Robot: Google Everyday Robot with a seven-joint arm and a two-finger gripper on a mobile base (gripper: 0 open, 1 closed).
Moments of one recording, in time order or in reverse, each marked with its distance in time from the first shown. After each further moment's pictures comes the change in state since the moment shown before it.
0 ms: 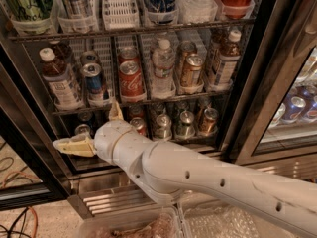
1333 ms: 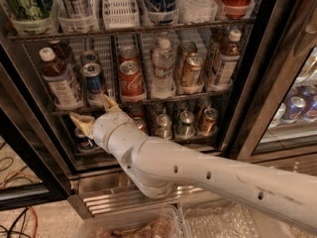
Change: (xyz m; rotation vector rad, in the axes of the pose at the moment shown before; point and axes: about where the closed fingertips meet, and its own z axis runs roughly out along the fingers) arm -0.009 -0.032 0.023 0.133 -0.041 -0.053
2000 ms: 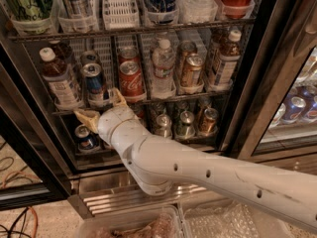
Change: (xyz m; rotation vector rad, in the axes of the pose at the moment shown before) arm -0.001 -0.023 0.003 0.084 -0.005 0.005
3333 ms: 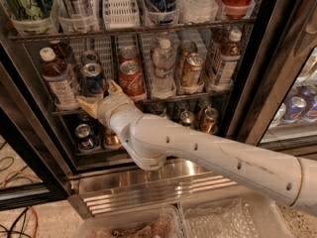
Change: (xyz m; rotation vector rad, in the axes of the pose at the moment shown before) arm 0.006 -0.019 0.054 -0.029 0.007 0.007
